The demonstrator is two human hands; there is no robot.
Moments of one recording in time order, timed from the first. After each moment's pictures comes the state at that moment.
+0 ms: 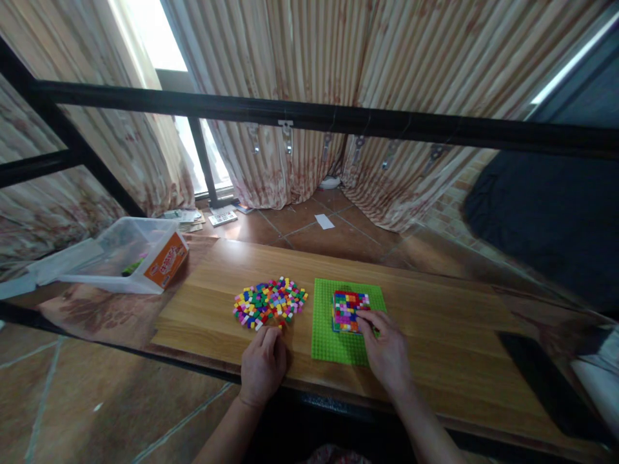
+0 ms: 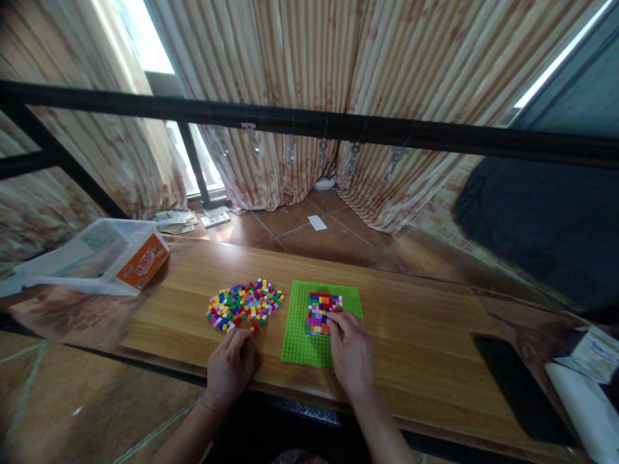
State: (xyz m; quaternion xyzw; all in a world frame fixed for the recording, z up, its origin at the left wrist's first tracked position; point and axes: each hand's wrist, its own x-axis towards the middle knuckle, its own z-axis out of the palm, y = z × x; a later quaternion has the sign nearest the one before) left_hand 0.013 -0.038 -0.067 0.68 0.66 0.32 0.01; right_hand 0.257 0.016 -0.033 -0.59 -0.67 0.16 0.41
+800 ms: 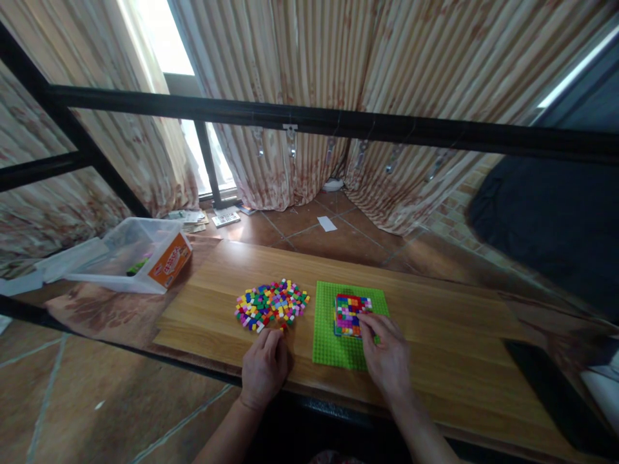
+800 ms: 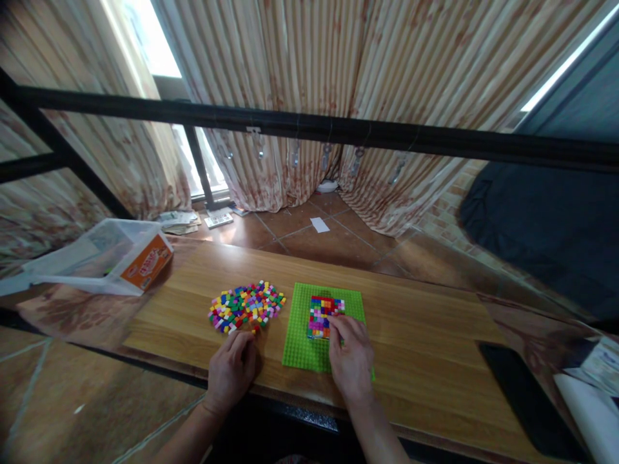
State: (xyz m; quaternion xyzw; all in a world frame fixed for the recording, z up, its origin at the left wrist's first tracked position) left_hand 0.014 -0.038 -0.067 0.68 0.66 0.33 0.01; right_hand 0.253 0.015 -0.039 -0.57 -0.70 0.07 0.42
